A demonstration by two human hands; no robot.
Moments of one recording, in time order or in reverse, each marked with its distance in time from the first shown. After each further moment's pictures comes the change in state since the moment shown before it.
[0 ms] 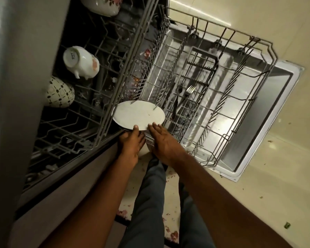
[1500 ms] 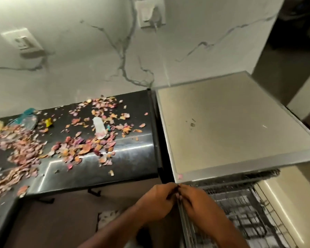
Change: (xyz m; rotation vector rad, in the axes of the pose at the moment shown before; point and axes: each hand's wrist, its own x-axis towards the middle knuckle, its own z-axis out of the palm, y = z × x) left_hand -0.402 0.045 -0.203 0.564 0.160 0.870; right_hand -0.229 -0.329 -0.158 -0.458 -0.305 -0.702
